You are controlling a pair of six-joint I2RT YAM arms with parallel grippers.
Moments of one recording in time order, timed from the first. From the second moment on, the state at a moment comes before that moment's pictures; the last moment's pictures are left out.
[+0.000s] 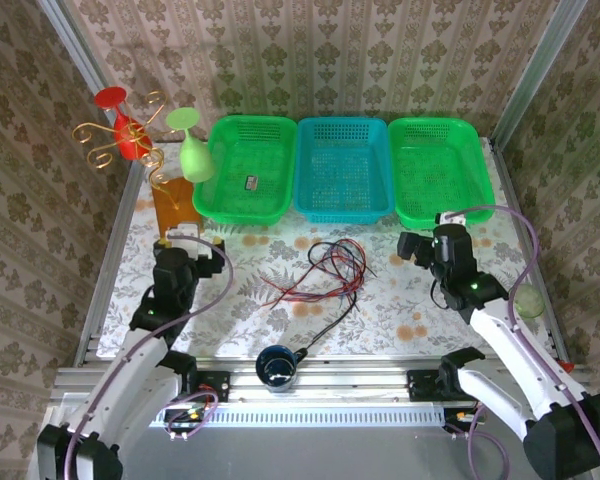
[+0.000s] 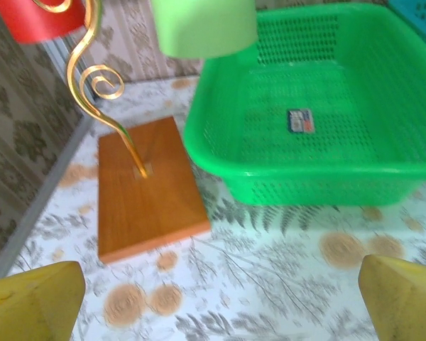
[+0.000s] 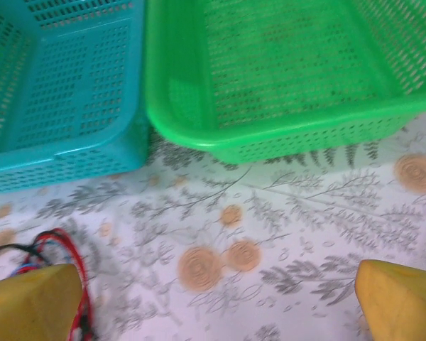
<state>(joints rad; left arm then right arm) -0.35 0.66 0.41 -0.12 -0.30 -0.03 0.26 0.86 0.63 -0.41 0.26 0.41</state>
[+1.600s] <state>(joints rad) -0.65 1.04 0.50 -0.26 -0.20 -0.39 0.78 1.94 1.38 -0.65 0.04 1.76</state>
